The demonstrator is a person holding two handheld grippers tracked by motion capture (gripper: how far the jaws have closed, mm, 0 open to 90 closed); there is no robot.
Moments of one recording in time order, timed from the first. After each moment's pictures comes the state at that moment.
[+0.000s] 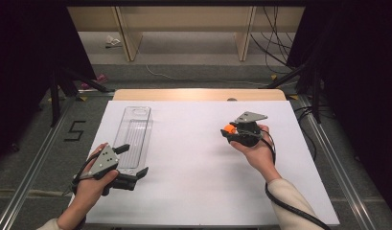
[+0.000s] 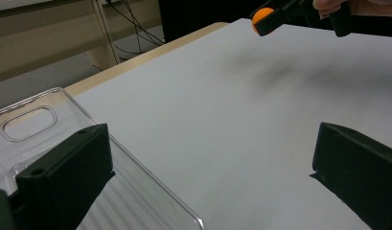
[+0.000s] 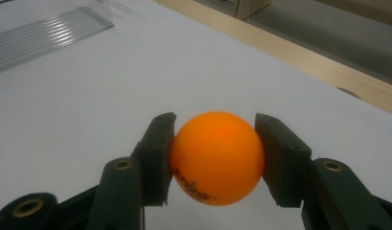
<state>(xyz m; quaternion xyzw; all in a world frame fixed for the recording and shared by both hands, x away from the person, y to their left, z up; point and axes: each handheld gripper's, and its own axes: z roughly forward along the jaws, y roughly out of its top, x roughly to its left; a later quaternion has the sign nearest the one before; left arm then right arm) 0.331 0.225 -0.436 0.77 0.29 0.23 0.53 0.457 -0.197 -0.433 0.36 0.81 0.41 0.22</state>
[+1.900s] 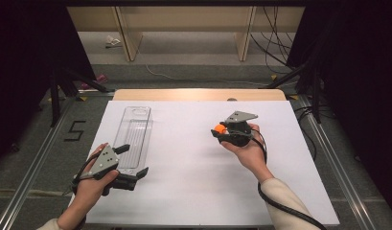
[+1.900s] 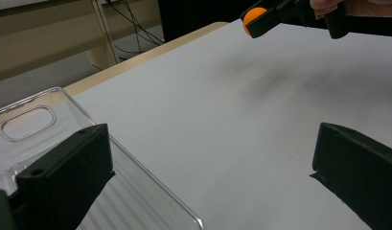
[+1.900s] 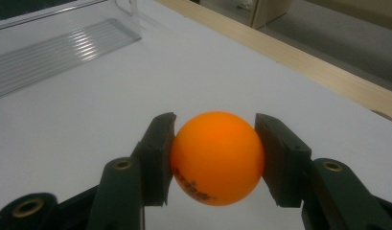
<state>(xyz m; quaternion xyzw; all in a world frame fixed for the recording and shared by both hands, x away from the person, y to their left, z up) 0.331 0.225 -0.437 0.77 0.29 0.23 0.53 0.455 -0.170 -0.429 0.33 0.81 0.43 0.20</state>
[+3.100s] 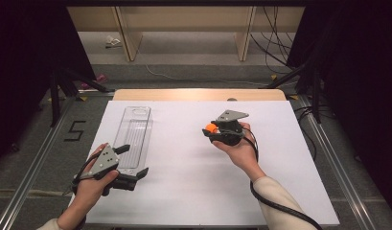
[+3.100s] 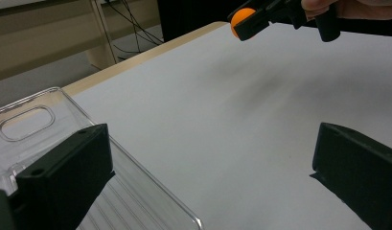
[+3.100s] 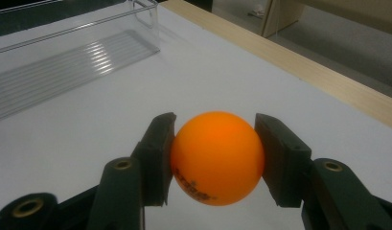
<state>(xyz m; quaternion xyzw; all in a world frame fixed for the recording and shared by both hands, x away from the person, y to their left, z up) 0.331 0.225 -0.437 0.77 0.29 0.23 0.53 0.458 -0.145 -0.426 0.32 0.82 0.44 0.20</state>
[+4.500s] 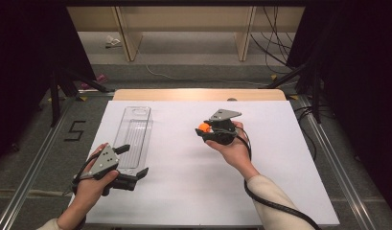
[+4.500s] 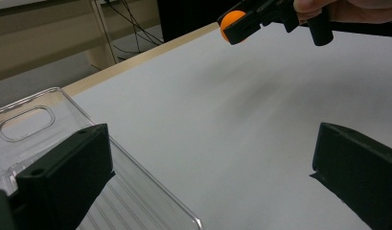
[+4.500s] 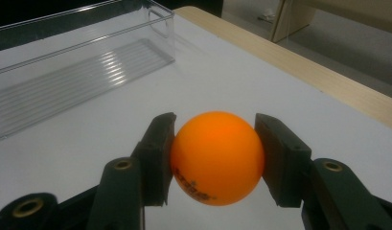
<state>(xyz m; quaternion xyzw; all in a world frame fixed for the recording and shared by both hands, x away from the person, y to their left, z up) 0.331 0.225 -0.436 0.77 0.29 0.23 0.53 0.460 -0.126 -0.426 0.31 0.82 0.45 0.18</state>
